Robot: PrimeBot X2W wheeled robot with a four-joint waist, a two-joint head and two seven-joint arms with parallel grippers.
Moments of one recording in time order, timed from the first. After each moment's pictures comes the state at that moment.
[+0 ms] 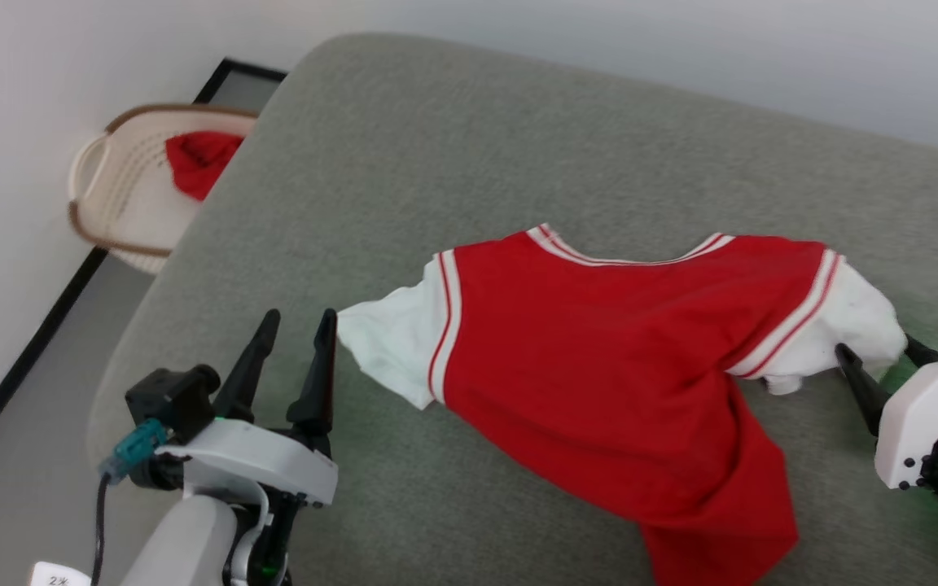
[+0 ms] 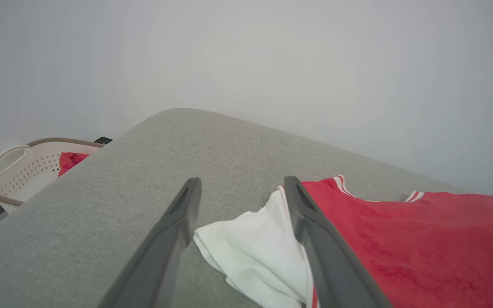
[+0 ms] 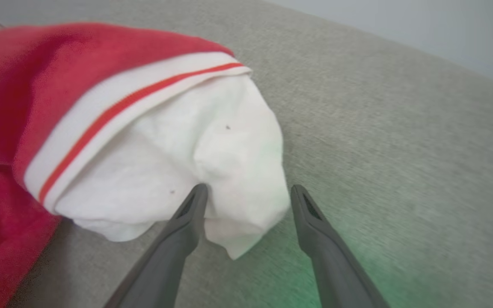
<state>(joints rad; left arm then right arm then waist) -0.31 0.29 -0.31 0.28 -0.65 -0.02 -0.26 -0.33 -0.41 0.10 0.28 0.37 0.13 0.35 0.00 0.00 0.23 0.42</state>
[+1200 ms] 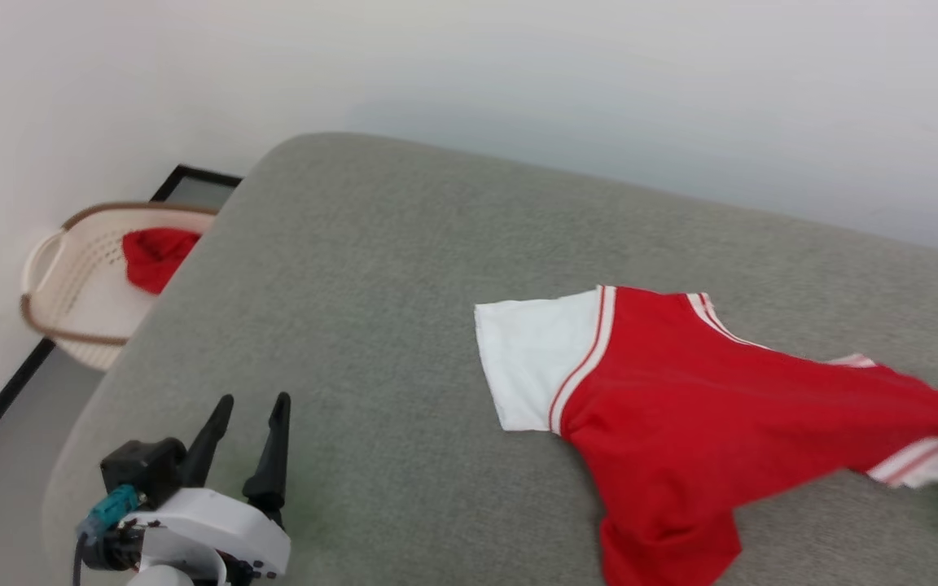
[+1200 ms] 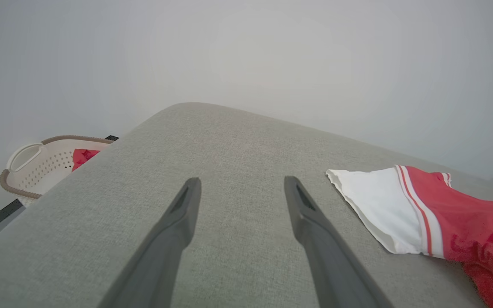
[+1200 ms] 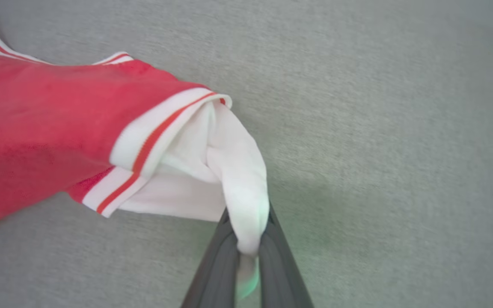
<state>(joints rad) -0.20 0.29 -0.20 0.40 -0.54 -0.09 -0.25 -0.24 -0.50 -0.14 0.40 0.40 0.13 0.62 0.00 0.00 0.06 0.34</state>
